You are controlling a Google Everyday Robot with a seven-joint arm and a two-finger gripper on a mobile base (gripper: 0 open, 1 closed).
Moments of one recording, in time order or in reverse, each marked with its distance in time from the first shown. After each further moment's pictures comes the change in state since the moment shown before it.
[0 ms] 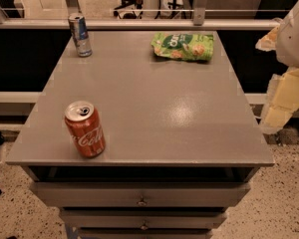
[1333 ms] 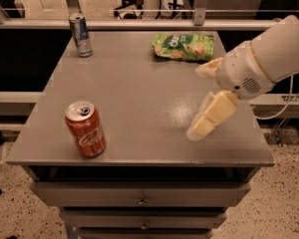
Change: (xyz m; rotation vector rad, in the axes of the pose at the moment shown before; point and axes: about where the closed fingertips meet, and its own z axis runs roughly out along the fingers) arm -0.098 0.017 0.079 -0.179 -0.495 0.079
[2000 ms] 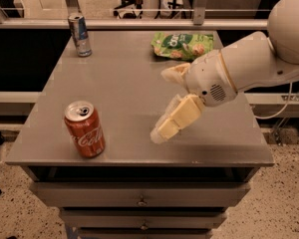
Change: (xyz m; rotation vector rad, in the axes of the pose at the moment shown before) arm -0.059 0.031 0.041 -0.117 -0.236 0.002
